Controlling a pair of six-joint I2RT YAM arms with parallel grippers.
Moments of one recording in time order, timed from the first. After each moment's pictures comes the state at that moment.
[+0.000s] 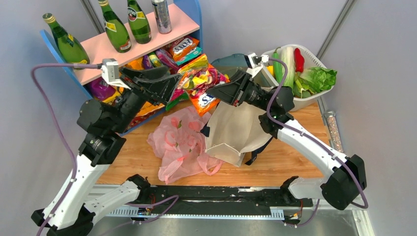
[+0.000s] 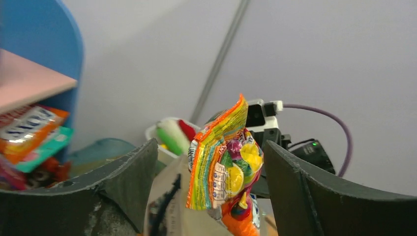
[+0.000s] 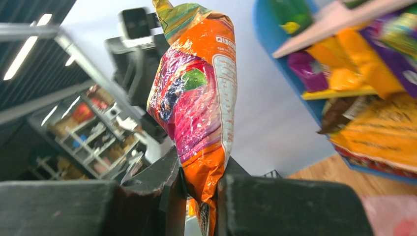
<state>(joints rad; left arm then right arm) -0.61 0.83 1.25 0.03 0.11 -0.52 0.65 1.30 1.08 0.89 -0.67 1.18</state>
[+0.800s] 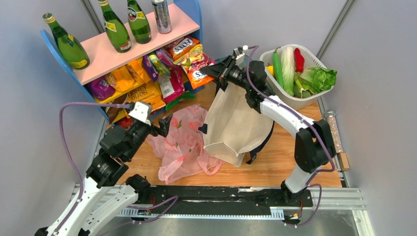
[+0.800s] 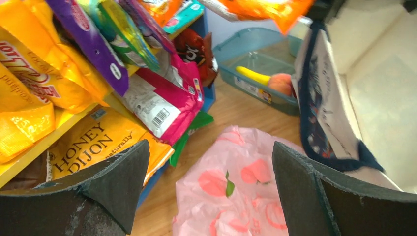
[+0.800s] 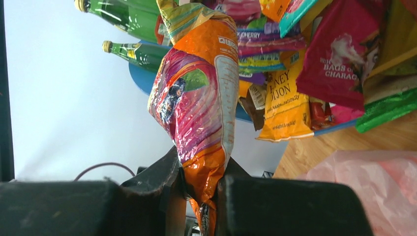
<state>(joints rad) -0.61 0.52 0.81 -0.27 -0.21 0.08 0.50 1.65 1.29 0.54 -0.55 1.38</state>
